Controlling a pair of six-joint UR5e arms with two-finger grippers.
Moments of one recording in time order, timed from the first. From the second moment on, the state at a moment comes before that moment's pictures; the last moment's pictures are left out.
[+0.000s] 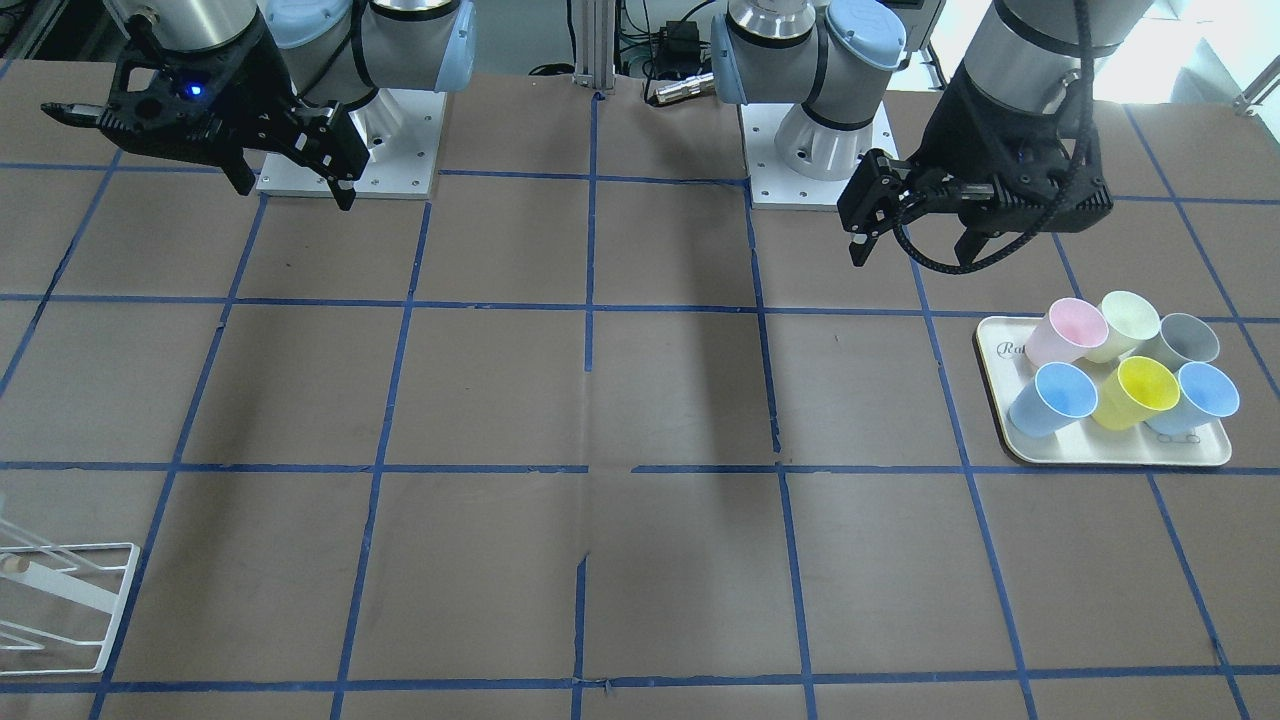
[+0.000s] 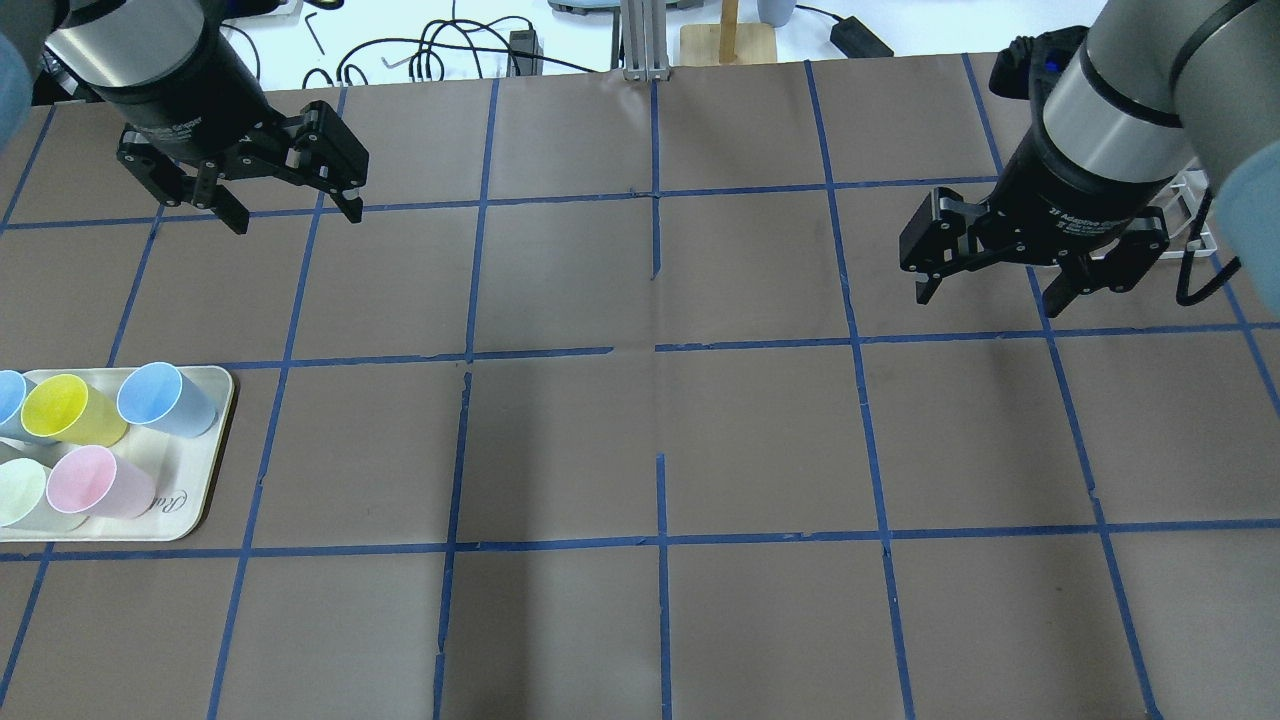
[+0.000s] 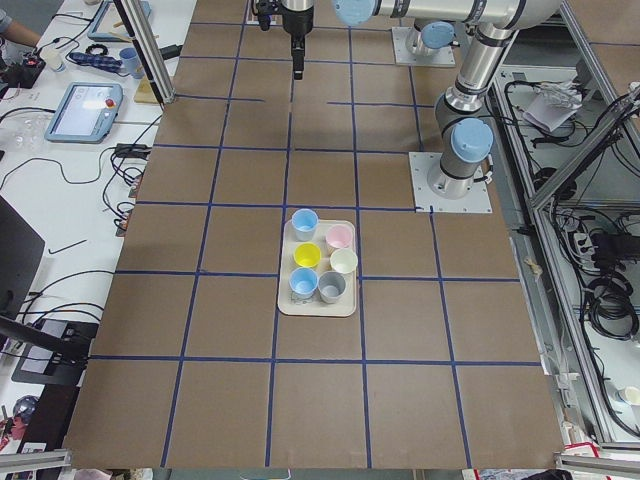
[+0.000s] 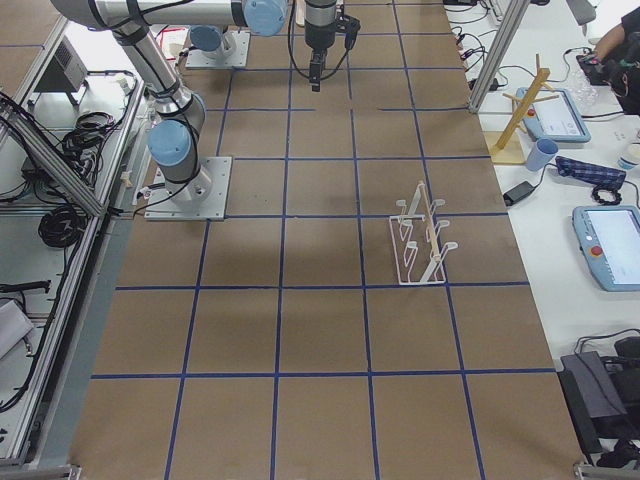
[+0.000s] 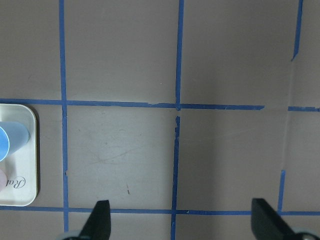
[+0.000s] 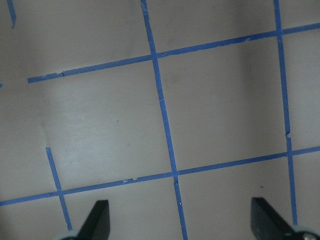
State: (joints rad) left arm -1.51 -1.58 -1.50 -1.61 1.55 0.02; right arm 1.53 -1.73 1.71 -1.54 -1.56 0.13
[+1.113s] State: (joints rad) left arm -1.51 -1.57 -1.51 -1.62 1.55 0.03; right arm 1.52 -1.72 1.72 -1.54 -1.56 0.13
